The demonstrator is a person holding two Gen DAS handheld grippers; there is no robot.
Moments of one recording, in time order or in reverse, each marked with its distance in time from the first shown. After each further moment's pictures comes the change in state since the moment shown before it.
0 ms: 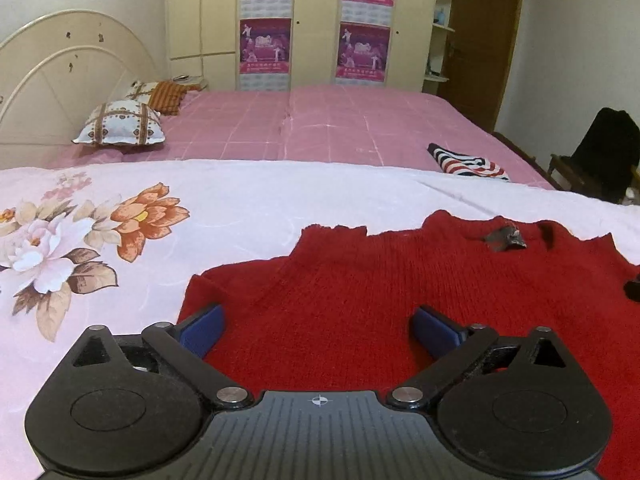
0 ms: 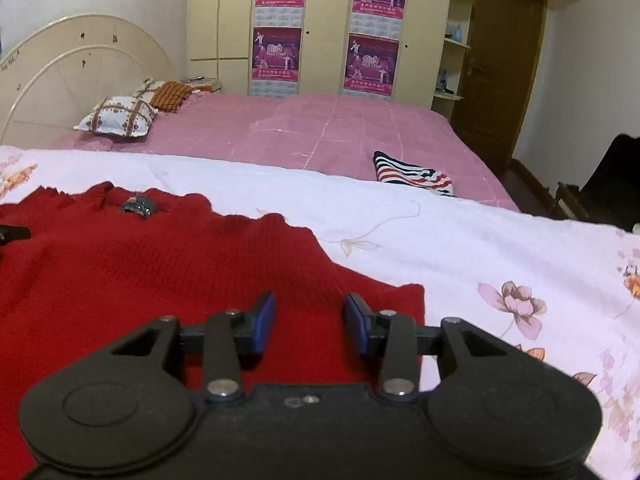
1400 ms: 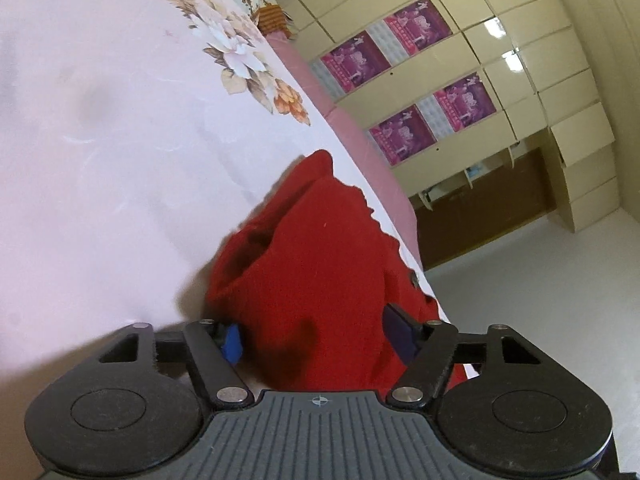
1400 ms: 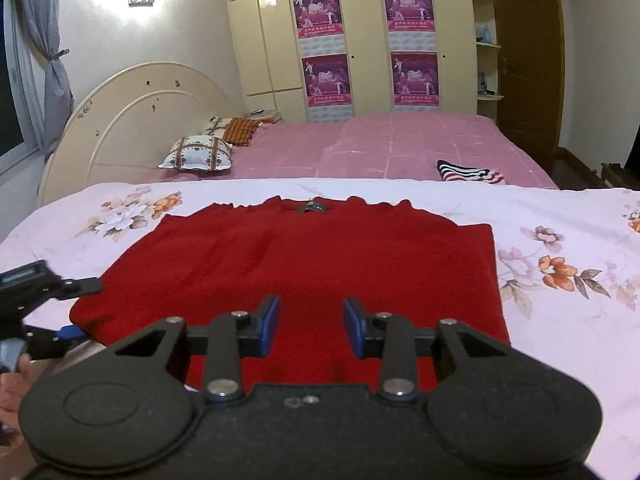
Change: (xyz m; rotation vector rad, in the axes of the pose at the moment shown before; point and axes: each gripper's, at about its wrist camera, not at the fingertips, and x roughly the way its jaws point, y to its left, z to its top) left arm -0.103 0.091 -0.139 -0.857 -0.063 -0.345; right arm -0.146 0.065 -0.035 0.118 -0.071 0.226
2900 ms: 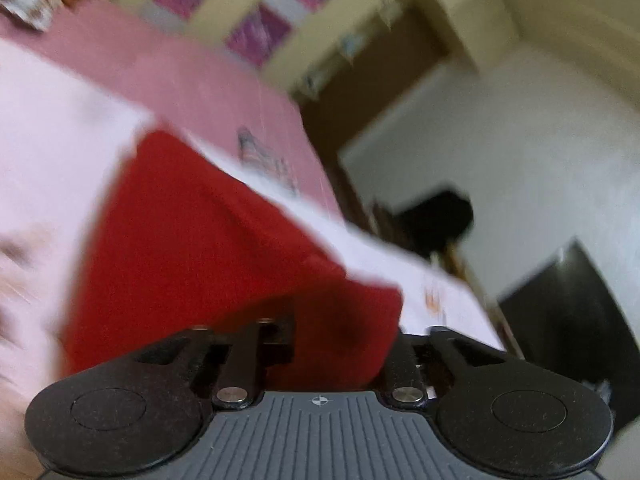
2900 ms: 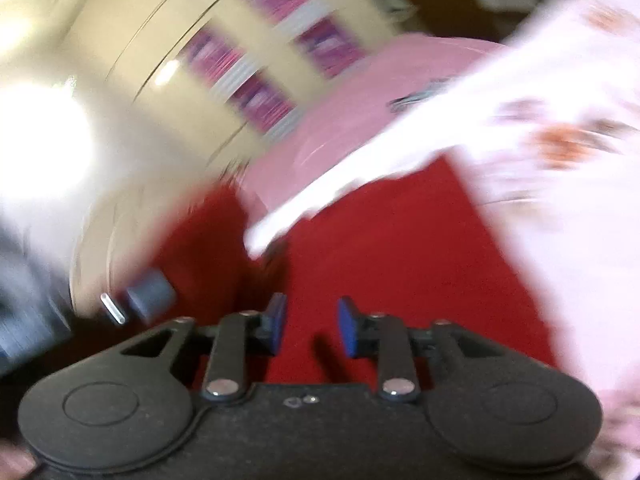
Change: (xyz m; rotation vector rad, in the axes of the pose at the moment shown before) left arm 0.134 -0.223 -0.070 0.422 0.342 -0.223; right arm 0.032 -0.116 -0.014 0.708 -0.058 0.144
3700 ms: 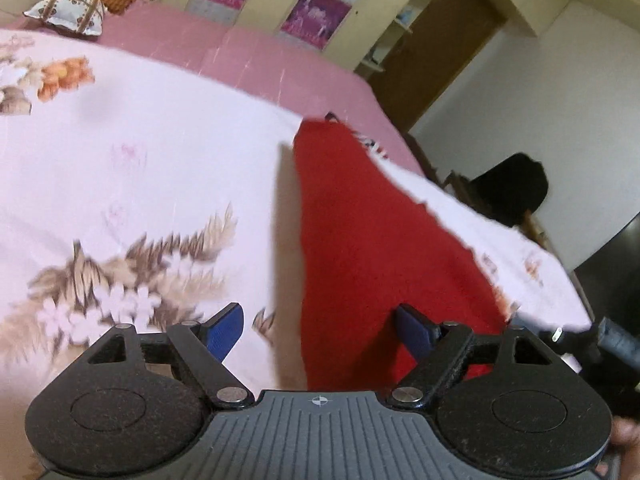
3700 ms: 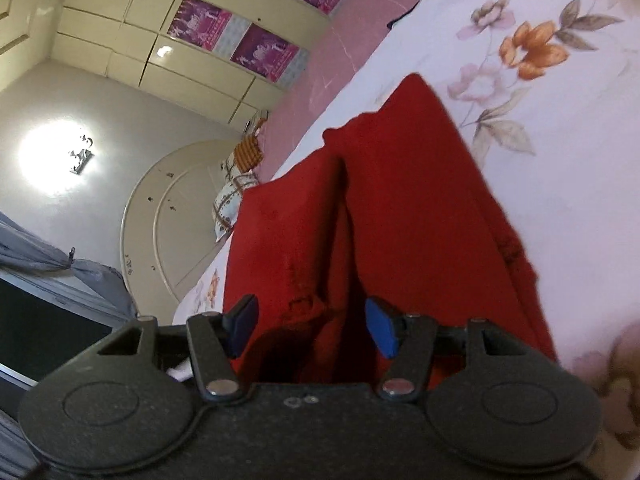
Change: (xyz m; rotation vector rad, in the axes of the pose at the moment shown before) left arm -0.077 0.080 0.011 0.045 0.030 0.256; right arm 0.018 -0.032 0.014 0.128 0.258 0.137
